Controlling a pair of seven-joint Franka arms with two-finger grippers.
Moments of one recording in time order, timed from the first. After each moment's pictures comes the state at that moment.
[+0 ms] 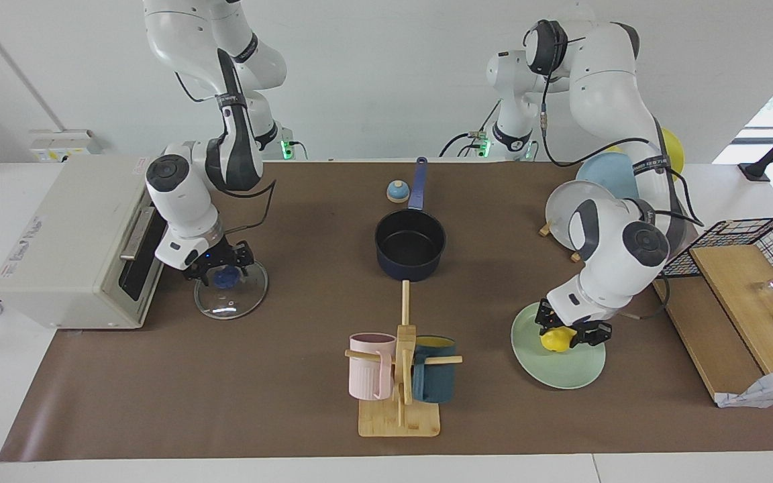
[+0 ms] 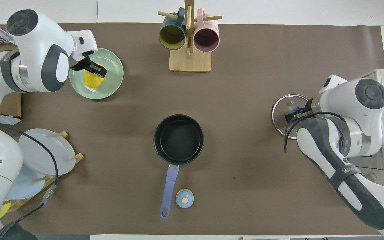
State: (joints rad) left arm -0.16 0.59 0.00 -1.41 -0.07 2.04 0.34; right arm 0.03 0.16 0.00 -2.16 -0.02 2.34 -0.24
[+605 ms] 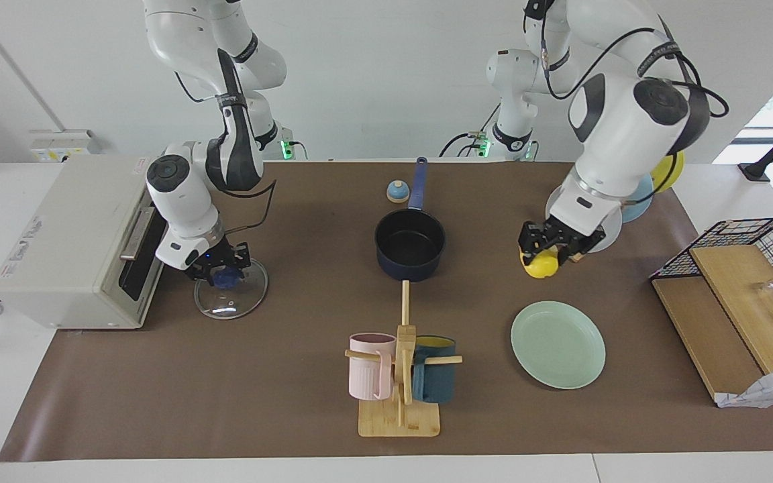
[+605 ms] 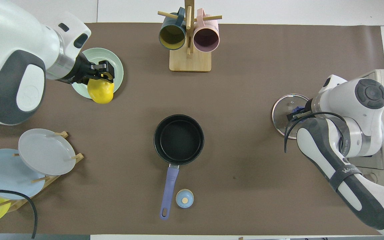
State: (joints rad) left arm -0.32 0.18 -0.02 -1.56 -0.10 1.80 -0.34; right arm 0.03 0.16 0.00 -2.16 -0.02 2.34 -0.24
